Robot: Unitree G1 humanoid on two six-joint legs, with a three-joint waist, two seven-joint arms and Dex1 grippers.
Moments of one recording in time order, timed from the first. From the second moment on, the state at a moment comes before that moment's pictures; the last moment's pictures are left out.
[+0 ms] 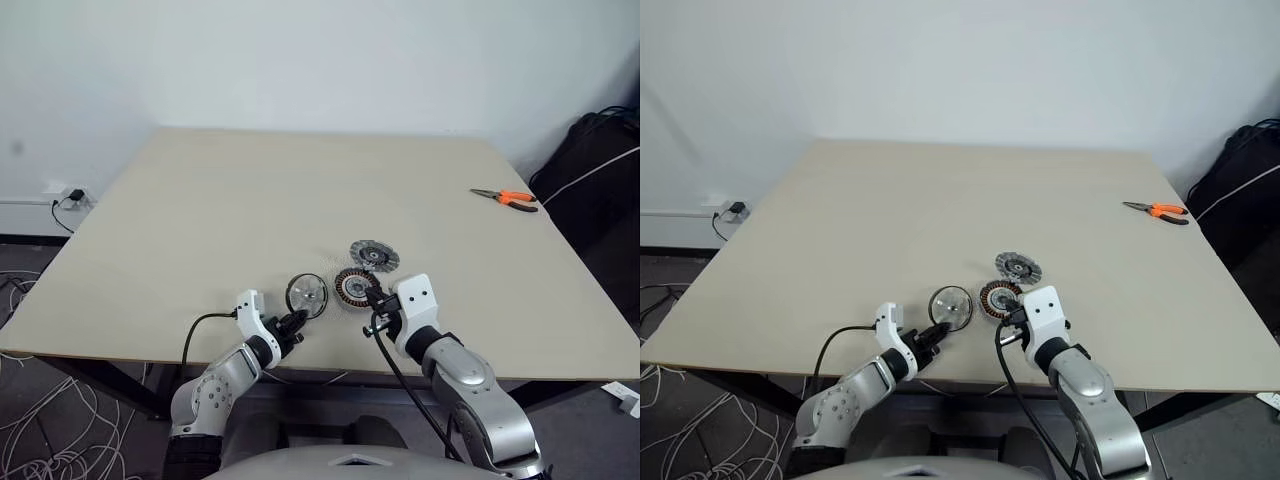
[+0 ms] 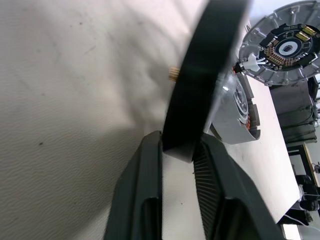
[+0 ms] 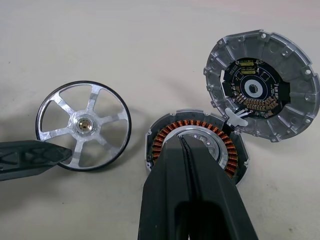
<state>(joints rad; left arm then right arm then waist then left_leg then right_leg) 0.11 -0.06 0.03 -0.05 -0.65 0.75 -0.23 0.23 -0.24 0.16 -0.53 0.13 0.58 0.26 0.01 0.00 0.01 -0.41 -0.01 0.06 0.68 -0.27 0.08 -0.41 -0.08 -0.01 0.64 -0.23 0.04</state>
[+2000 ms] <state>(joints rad) 0.15 -0.07 0.11 -0.14 -1.10 0.68 0.12 0.29 -0.27 0.12 -0.63 0.15 0.61 0.25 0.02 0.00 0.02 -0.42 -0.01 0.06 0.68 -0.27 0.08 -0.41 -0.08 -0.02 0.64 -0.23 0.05</state>
